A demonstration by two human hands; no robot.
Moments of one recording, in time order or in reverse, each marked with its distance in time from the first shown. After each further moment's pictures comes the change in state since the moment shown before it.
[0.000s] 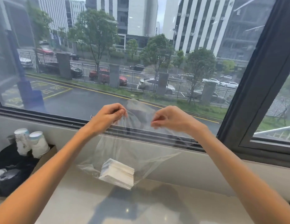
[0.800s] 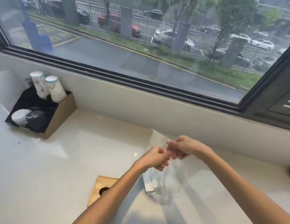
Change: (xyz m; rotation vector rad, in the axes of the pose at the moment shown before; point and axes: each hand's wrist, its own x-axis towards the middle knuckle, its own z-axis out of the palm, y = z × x) left_hand -0.172 -0.085 0.206 -0.367 -0.418 -0.880; right_hand -0.091 0.078 0.203 0.393 -0.464 0.768
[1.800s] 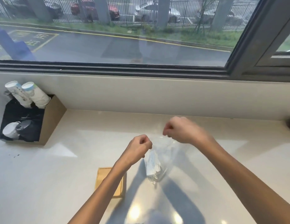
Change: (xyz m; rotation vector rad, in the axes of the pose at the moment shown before) left_hand -0.032 -0.014 0.004 0.211 0.198 0.047; right_hand -0.046 0.021 0.005 -0.406 0.294 -0.104
